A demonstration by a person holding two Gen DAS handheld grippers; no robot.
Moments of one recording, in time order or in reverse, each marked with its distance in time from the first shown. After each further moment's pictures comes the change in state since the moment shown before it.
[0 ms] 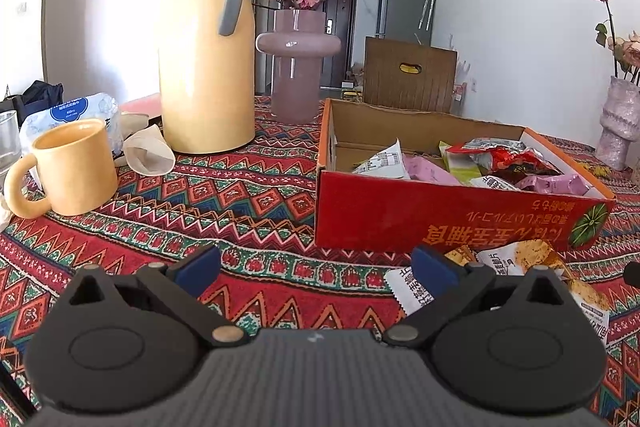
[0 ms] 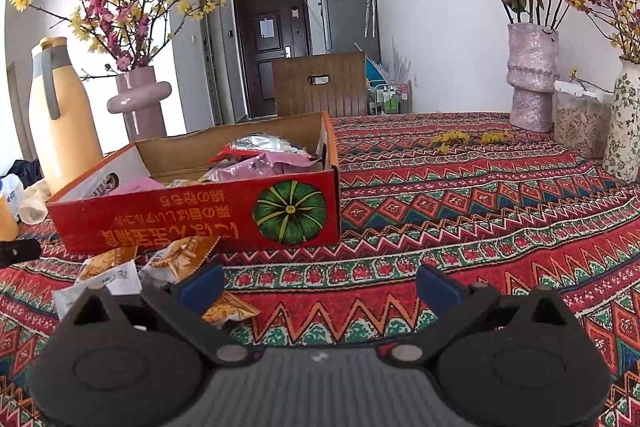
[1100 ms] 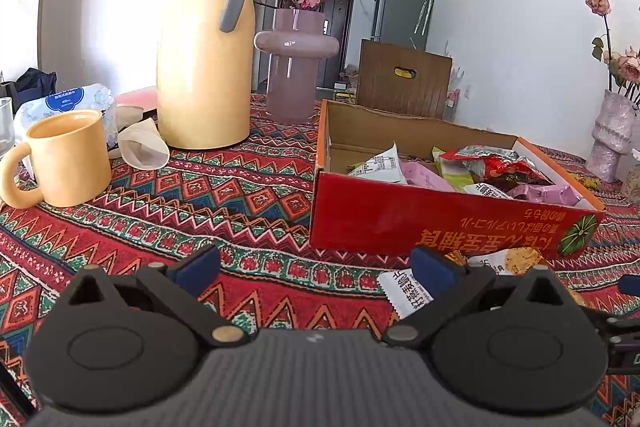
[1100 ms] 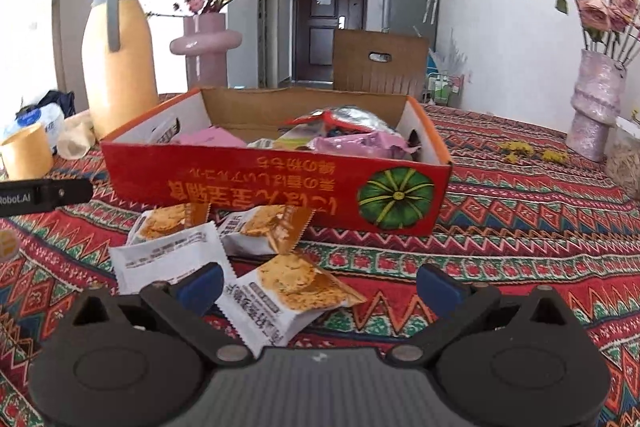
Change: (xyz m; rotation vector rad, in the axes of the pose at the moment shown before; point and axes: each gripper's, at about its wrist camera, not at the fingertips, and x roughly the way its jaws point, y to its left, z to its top) left arm -0.001 0.006 0.000 -0.037 0.000 -0.037; right arm 0.007 0.068 0.002 -0.188 0.107 0.078
